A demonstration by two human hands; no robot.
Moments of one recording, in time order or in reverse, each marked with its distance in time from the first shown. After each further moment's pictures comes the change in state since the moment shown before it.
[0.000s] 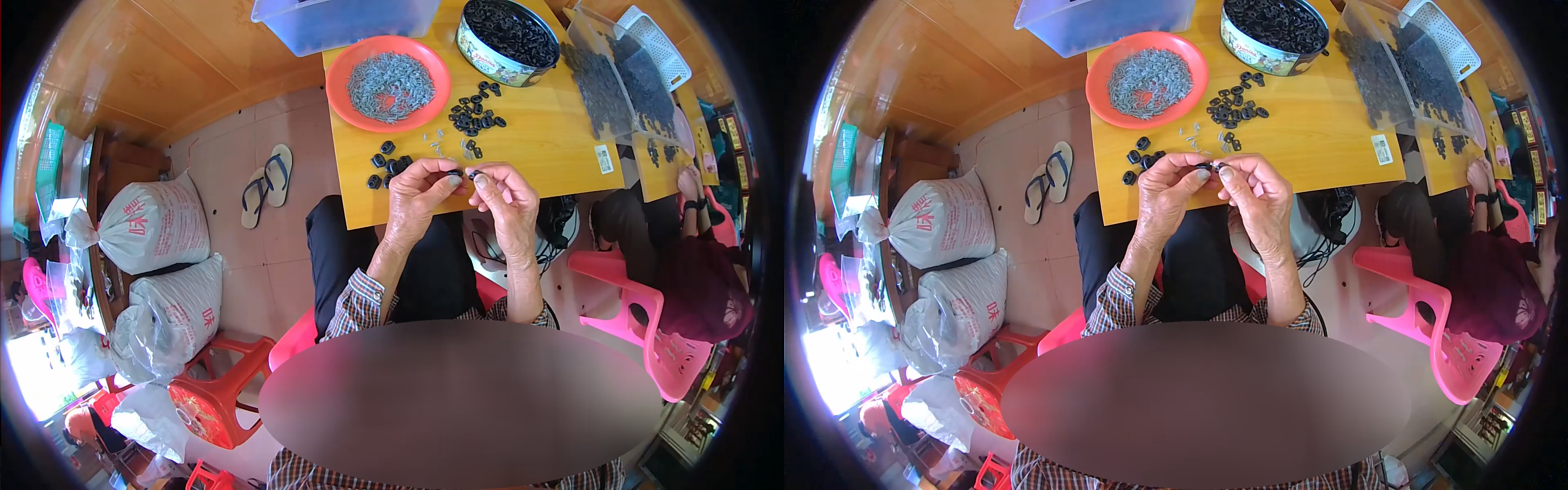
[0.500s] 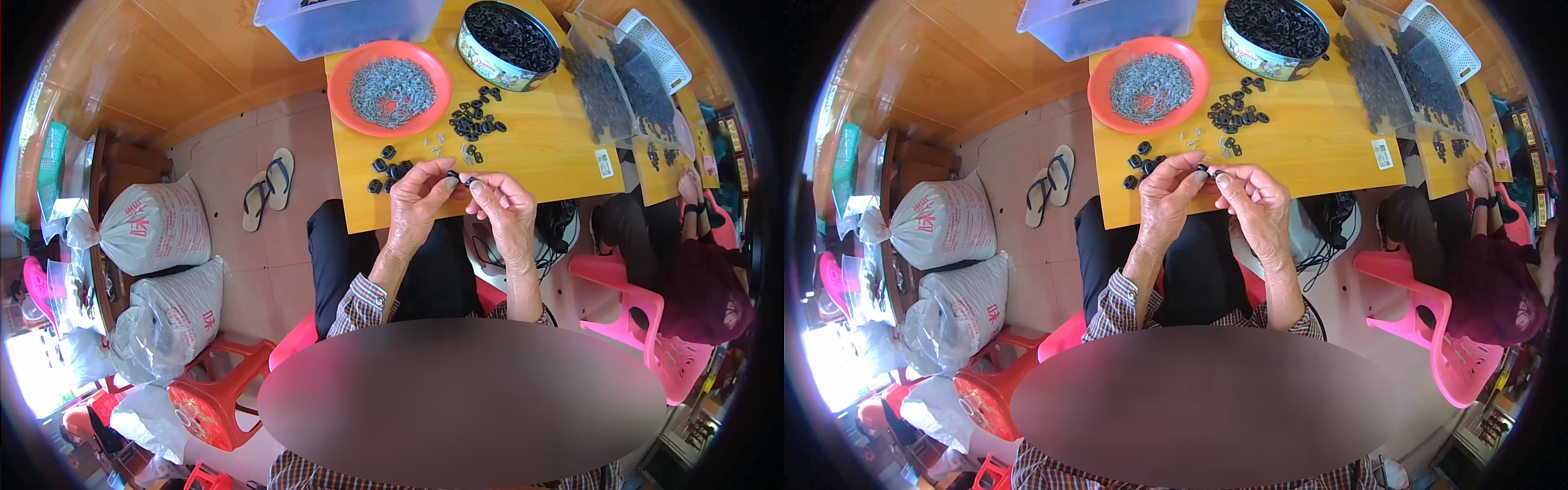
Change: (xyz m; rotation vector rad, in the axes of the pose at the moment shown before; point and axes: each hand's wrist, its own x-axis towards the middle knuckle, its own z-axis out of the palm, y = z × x) left_hand -0.001 -0.001 0.002 0.047 0.025 0.034; right_hand 0.000 0.002 0.000 0.024 0.011 0.071
